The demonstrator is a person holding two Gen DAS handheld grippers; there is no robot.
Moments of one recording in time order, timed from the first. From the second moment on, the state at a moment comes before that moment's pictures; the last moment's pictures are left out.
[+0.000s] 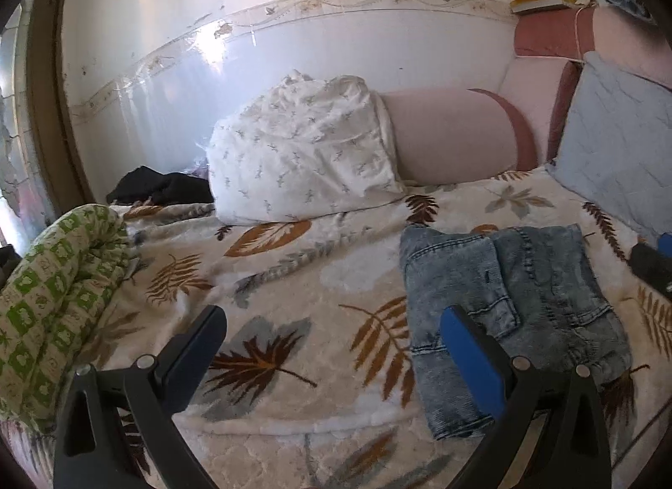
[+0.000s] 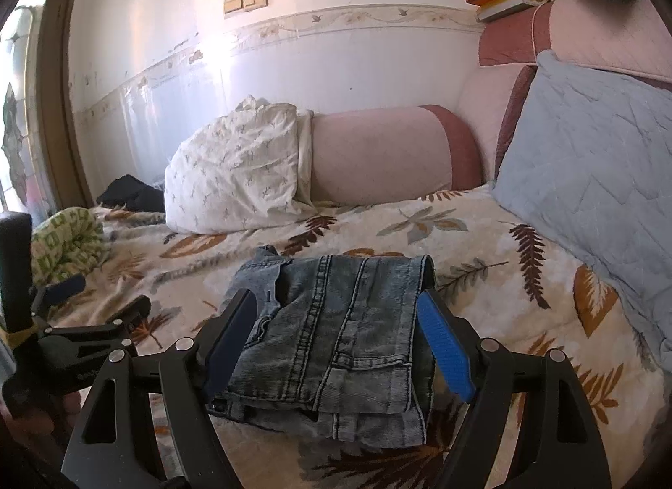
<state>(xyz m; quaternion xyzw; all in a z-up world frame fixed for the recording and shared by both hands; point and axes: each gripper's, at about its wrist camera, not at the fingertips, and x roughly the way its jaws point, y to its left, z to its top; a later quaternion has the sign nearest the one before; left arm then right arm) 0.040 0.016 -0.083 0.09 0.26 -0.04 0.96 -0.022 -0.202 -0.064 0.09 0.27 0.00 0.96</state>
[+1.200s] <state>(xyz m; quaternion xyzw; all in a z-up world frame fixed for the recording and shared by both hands) 0.043 0.023 -0.085 0.05 0.26 -0.03 0.96 -0.017 -0.198 -0.074 0.08 0.28 0.00 0.96</state>
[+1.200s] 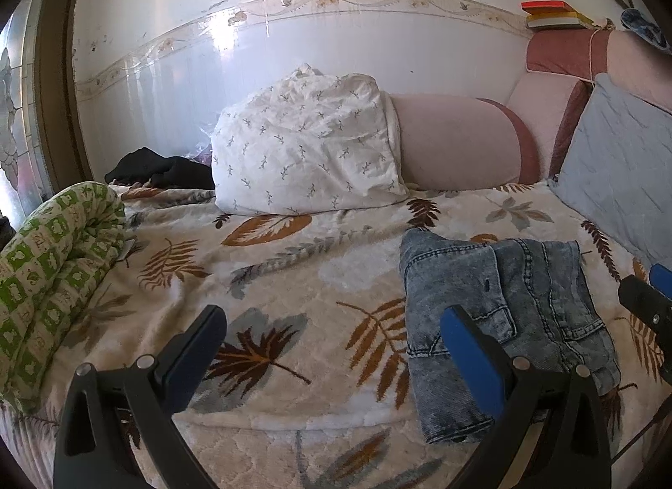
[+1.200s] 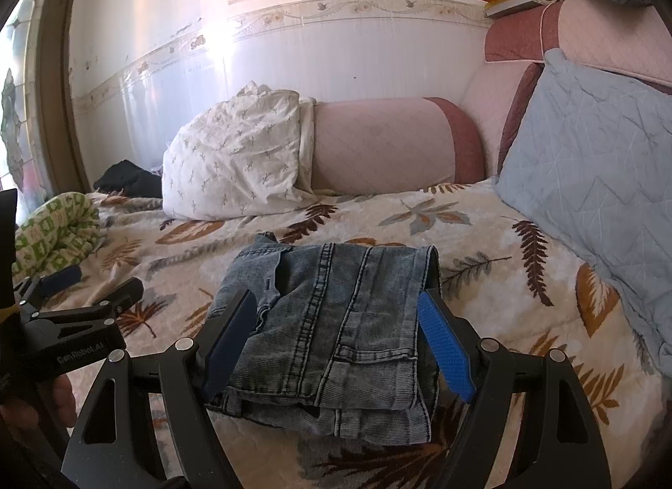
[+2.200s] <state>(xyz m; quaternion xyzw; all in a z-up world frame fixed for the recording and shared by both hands) 0.042 0.025 -0.081 0.03 0.26 -0.03 0.96 -0.013 -0.213 -0.077 0.12 0.30 -0.02 0.95</state>
